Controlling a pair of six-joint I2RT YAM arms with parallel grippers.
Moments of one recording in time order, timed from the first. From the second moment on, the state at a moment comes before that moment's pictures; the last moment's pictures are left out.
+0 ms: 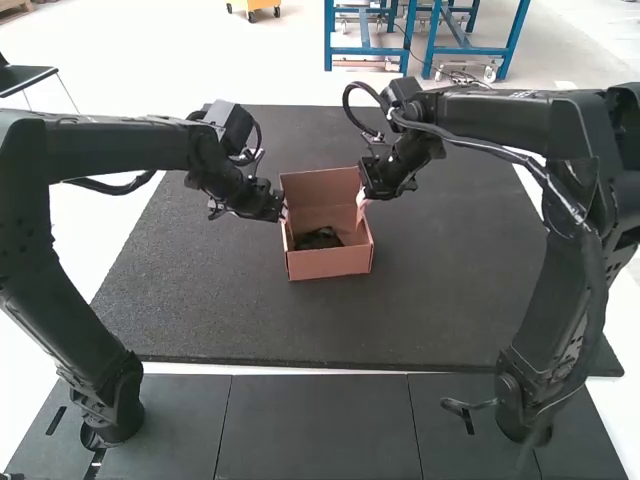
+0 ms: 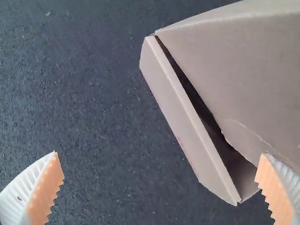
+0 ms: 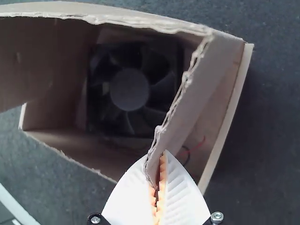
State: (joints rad) left arm -0.39 1.54 1.10 -0.59 0.08 -0.13; right arm 0.46 1.72 1.37 -0.78 -0.29 0.05
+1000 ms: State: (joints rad) left arm -0.40 1.54 1.10 -0.67 0.08 -0.11; right arm 0.48 1.72 1.30 -0.87 -0.29 -0.01
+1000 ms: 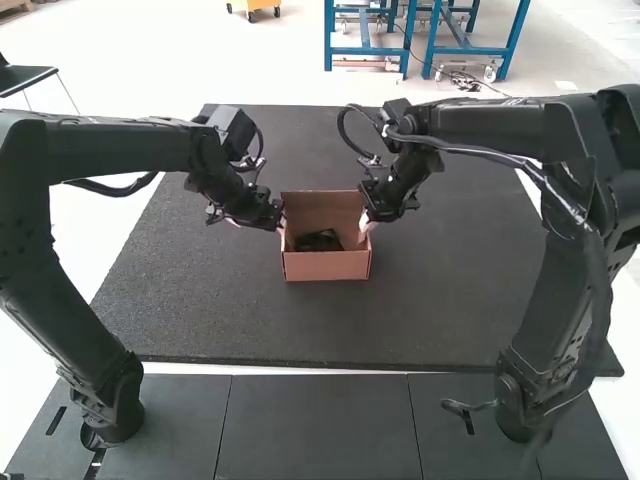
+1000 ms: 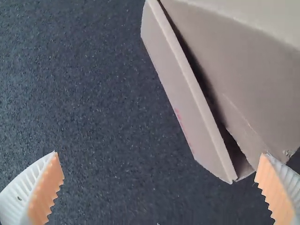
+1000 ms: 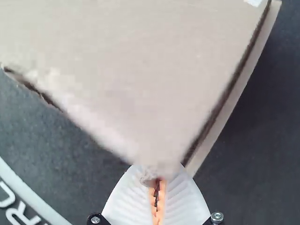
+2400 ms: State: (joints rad) left arm -0.43 1.51 1.25 -0.68 -0.07 -0.08; right arm 0.50 1.10 1.19 -0.83 -0.26 0.04
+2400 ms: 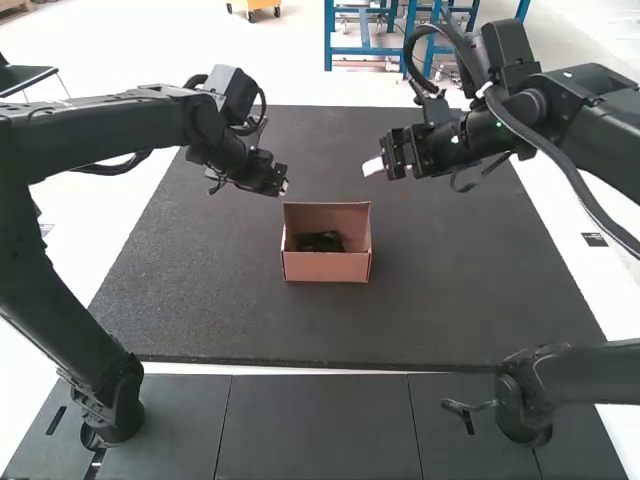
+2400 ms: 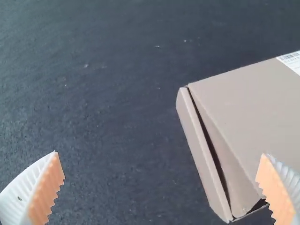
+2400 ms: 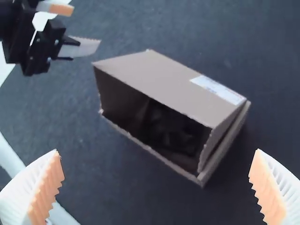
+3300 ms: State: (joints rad) left arm -0.47 1.60 1.22 -0.65 -0.01 -0.09; right arm 0.50 0.98 1.13 -0.87 -0.26 0.07
